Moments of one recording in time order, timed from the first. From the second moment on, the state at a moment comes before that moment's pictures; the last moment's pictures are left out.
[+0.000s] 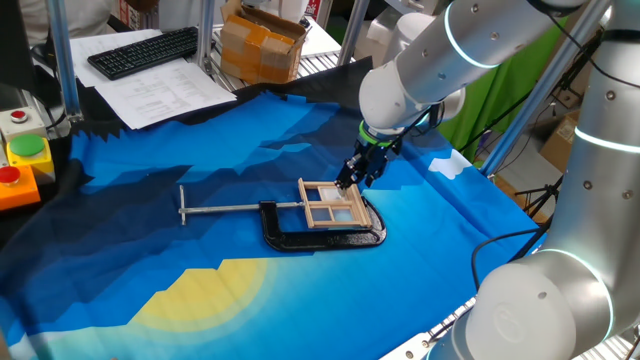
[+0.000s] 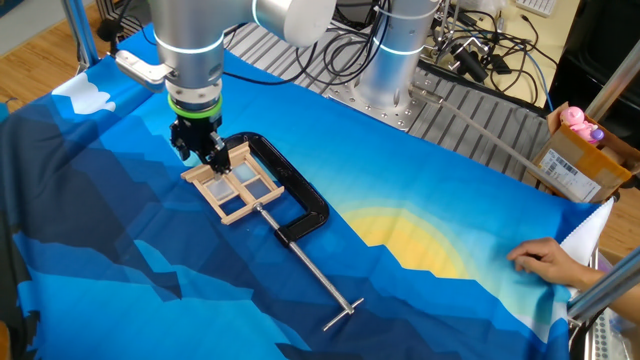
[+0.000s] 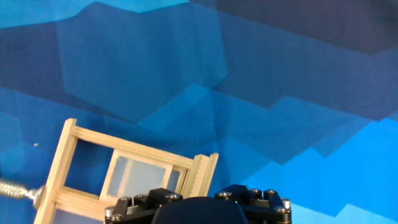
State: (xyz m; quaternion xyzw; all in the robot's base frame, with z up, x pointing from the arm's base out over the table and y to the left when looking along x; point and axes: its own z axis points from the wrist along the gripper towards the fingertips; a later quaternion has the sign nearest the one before) arm 0.484 -0.206 0.006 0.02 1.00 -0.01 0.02
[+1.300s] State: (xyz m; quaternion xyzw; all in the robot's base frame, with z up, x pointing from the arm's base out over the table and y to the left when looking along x) arm 0.481 -0.210 0.003 0.01 1.00 -0.02 0.02
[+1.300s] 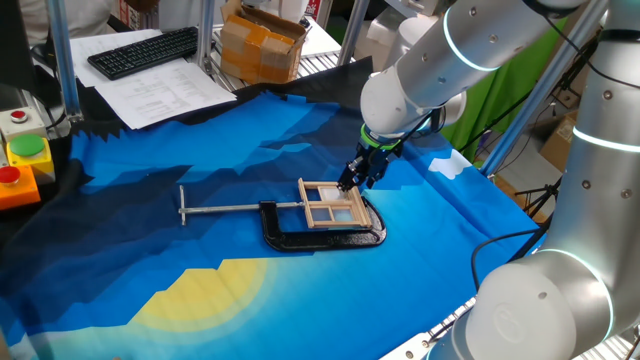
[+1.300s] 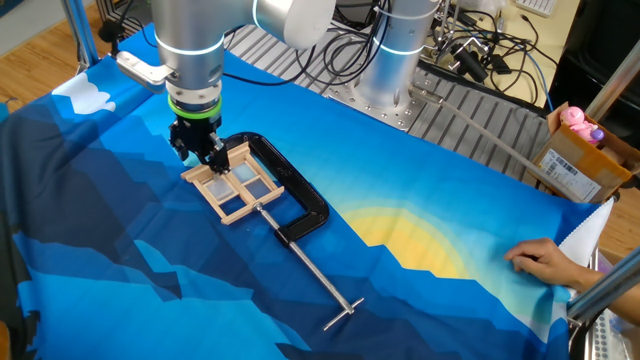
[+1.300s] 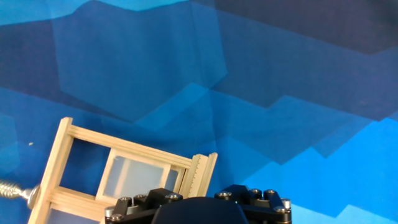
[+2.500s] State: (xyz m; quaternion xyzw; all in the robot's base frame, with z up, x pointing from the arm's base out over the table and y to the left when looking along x) arm 0.479 -0.213 0.002 0.02 1.00 -0.02 0.03
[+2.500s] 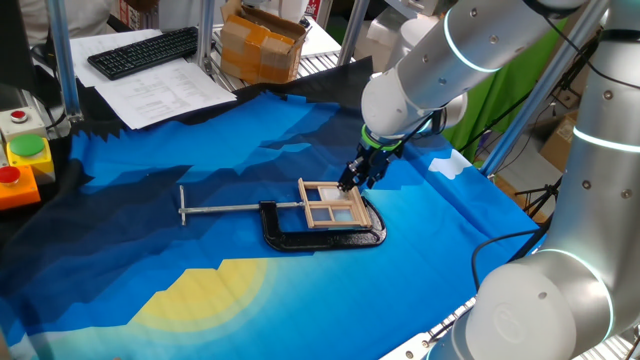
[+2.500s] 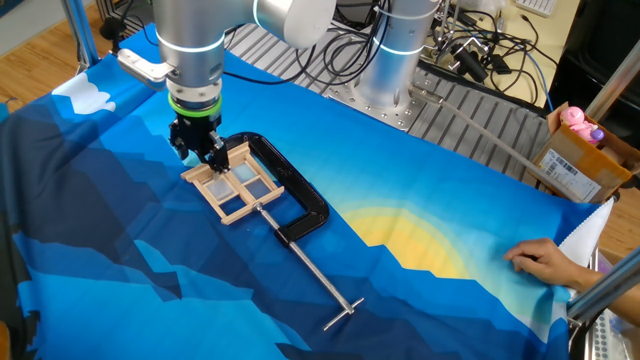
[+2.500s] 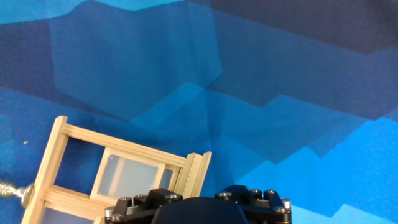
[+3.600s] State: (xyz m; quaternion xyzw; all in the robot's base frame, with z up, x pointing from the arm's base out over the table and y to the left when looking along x) arm 0.481 -0.207 -0.001 0.05 1.00 0.00 0.03
